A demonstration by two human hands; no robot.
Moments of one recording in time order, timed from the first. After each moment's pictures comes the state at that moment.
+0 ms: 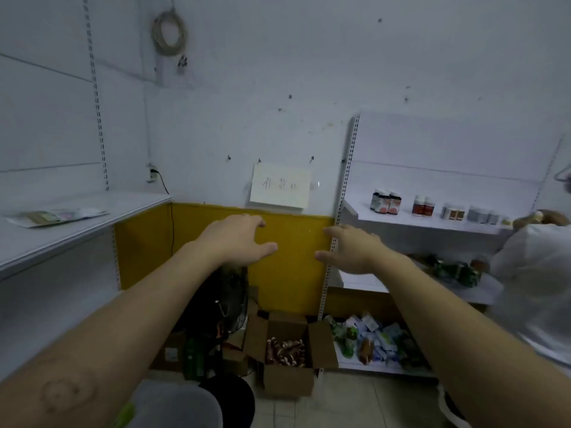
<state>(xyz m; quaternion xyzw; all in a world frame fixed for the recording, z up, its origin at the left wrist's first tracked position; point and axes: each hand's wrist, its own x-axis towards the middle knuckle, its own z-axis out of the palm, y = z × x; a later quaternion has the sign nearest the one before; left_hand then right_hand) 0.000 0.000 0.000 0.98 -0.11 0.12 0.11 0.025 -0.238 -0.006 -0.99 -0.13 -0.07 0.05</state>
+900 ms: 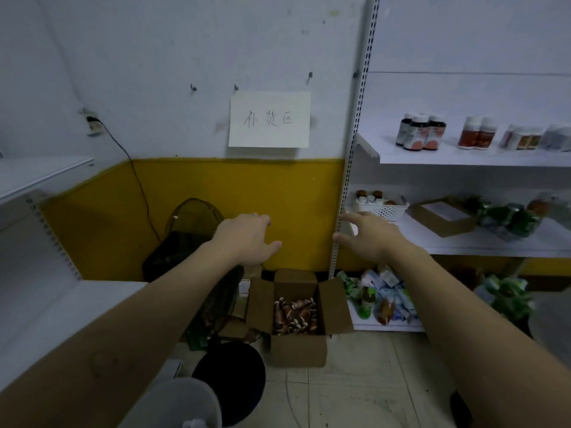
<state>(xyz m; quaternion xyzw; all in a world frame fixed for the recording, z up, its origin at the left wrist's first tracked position) 0.309 -0.068 -0.118 0.99 -0.12 0.01 -0.01 0.331 -0.319 -0.139 -0.99 -0.07 -0.01 0.13</state>
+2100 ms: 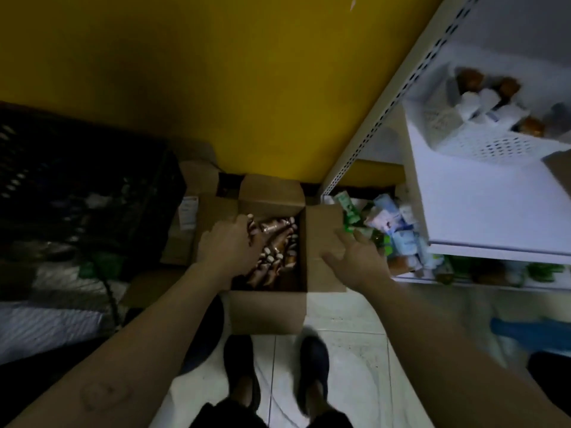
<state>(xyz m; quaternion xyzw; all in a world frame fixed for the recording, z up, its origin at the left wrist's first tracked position) 0.783 -0.079 -0.539 0.97 0.04 -0.19 0.18 0.768 -0.317 -0.523 -0.96 0.09 0.25 0.09</state>
